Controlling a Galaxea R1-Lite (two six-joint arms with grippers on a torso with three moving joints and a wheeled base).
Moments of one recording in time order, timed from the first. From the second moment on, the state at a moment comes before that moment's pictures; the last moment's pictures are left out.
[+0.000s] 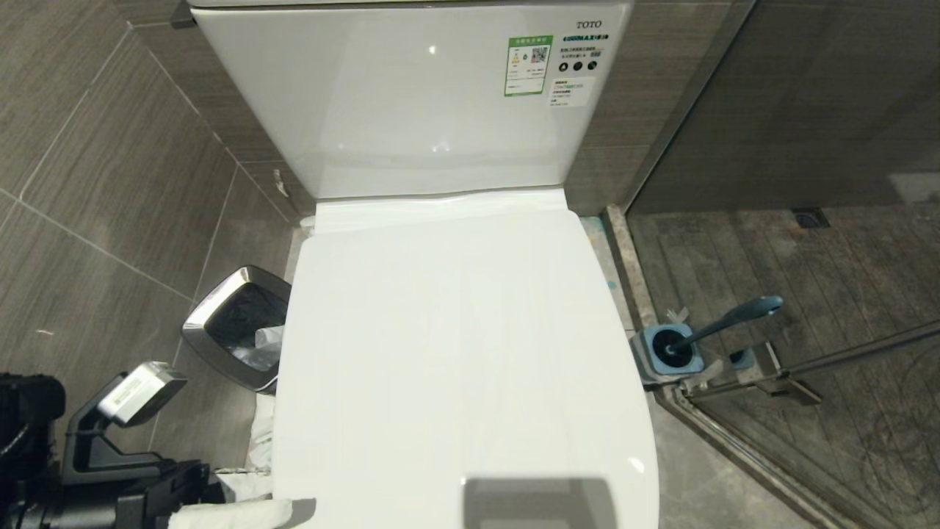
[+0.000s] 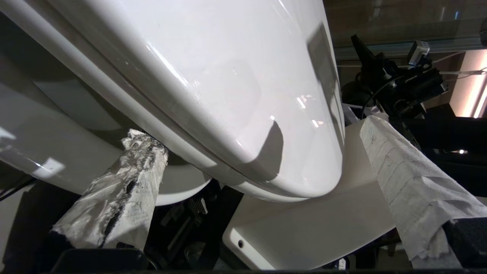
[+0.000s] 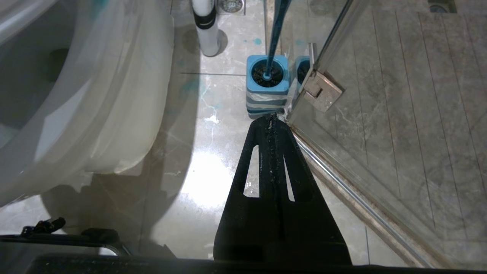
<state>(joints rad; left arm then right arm) -0.05 1.33 -0.29 -0.49 -1.24 -0.21 0.00 0.00 0.00 0.00 0.00 -0.01</state>
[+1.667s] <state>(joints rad) -0.05 1.05 -0.30 -0.41 -1.13 -0.37 0.00 0.00 0.00 0.00 0.00 -0.01</state>
